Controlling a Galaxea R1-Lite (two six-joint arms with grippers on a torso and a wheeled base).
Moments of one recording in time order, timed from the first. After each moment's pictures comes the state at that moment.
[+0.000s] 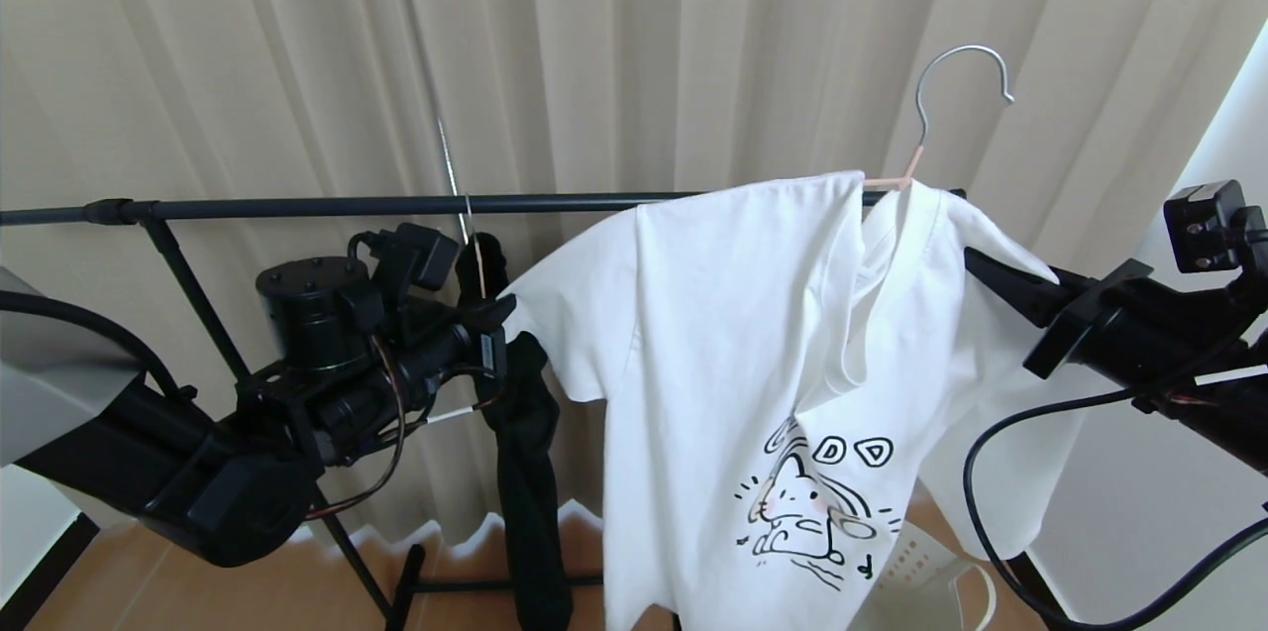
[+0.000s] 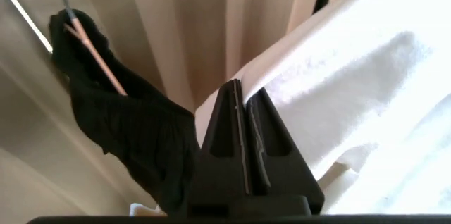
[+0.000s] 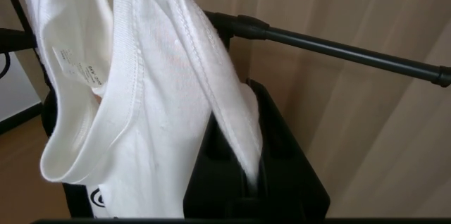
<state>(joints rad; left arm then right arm) -0.34 1.93 -0.70 -1.13 -0.08 0.06 0.06 1.62 -0.44 -1.29 0.46 0.05</state>
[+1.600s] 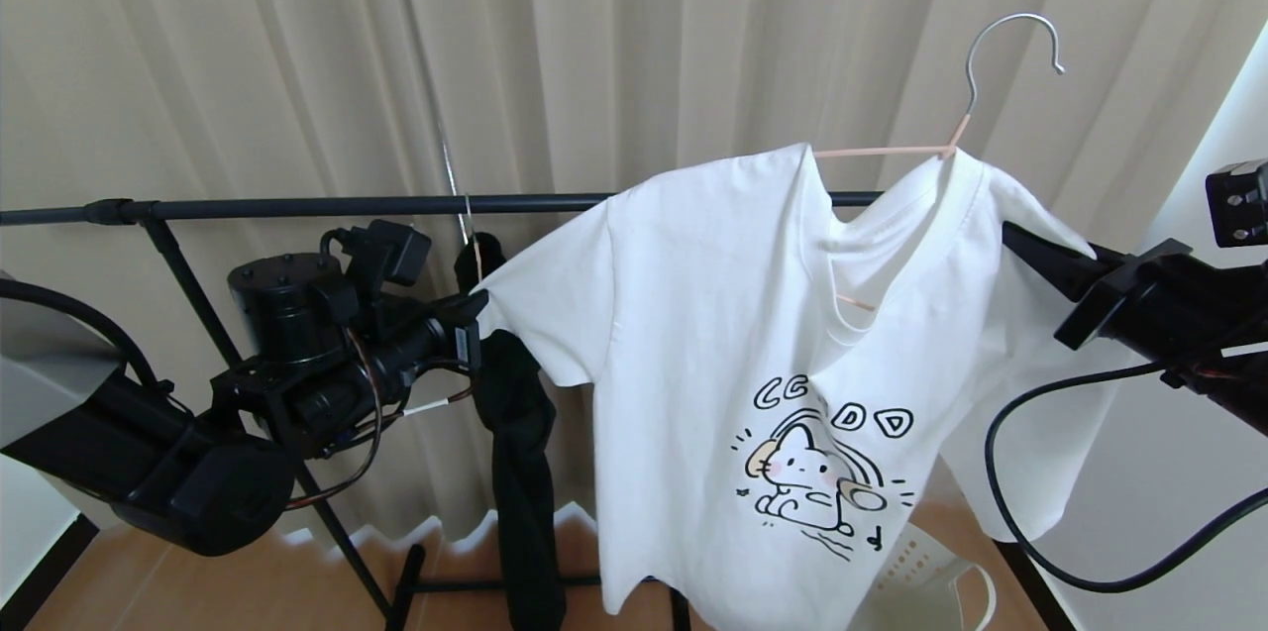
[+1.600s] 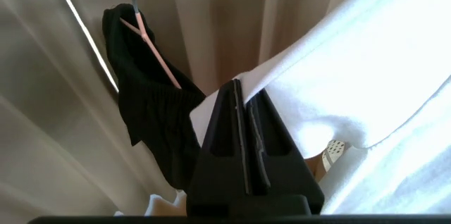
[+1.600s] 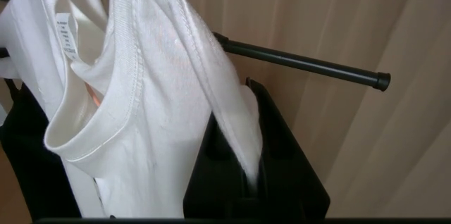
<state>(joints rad) -0.28 1.93 -0.69 -1.13 -0.08 0.08 -0.03 1.62 -0.49 -1.29 0.48 0.08</state>
